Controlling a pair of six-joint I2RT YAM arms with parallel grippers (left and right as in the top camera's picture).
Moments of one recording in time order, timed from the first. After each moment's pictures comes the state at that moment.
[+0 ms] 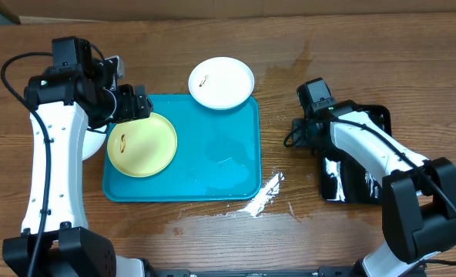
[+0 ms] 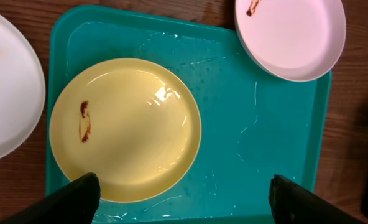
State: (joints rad) left arm 0.15 1.62 1.56 -1.17 0.24 -0.05; right arm 0.32 1.80 1.14 -0.65 -0.01 0.32
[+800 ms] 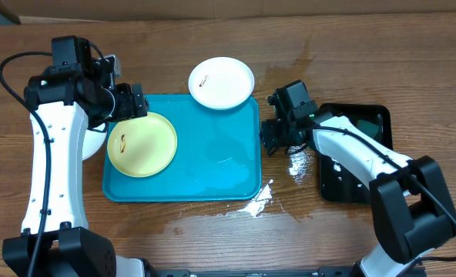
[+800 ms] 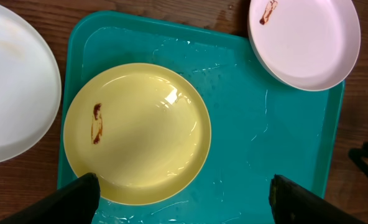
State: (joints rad) left arm 0.15 1.62 1.56 -1.16 0.20 -0.08; right arm 0.43 1.82 1.14 -0.49 -0.21 0.31
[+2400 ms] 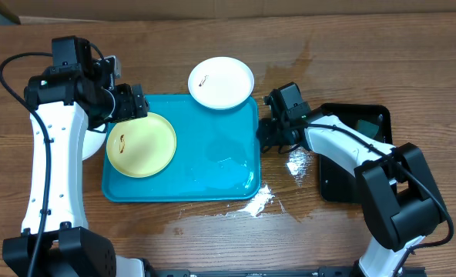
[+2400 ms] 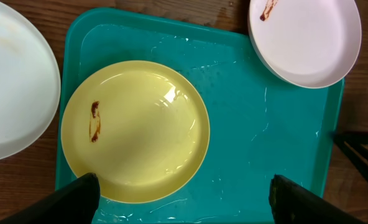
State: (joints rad) left arm 0.15 1.62 1.56 -1.16 0.20 -0.08; right arm 0.44 1.91 1.14 -0.38 -0.23 0.38
